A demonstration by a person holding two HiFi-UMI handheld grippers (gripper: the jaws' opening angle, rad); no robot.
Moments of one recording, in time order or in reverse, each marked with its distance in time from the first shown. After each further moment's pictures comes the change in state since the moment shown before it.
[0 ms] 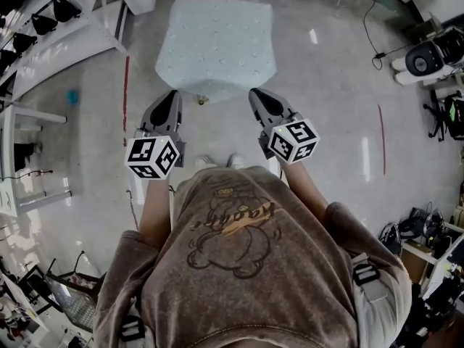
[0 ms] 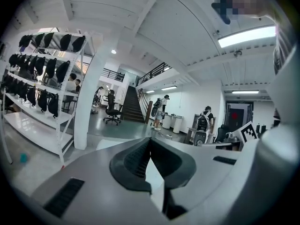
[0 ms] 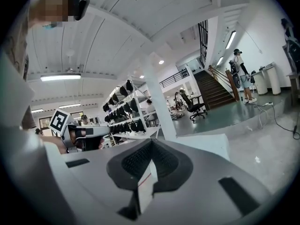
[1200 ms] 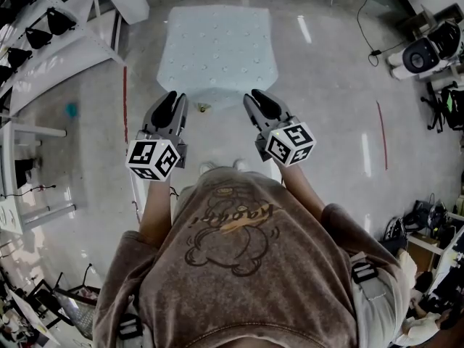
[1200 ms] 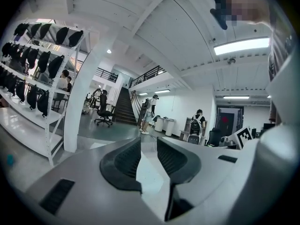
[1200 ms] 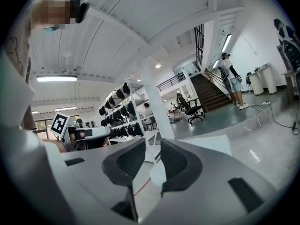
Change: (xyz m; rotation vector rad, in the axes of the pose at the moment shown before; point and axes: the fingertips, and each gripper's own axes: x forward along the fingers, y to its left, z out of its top) left arm 0.017 0.023 0.008 -0.001 -0.034 -0.117; right arm 0.030 0.009 0.000 0.020 -0.058 -0.039
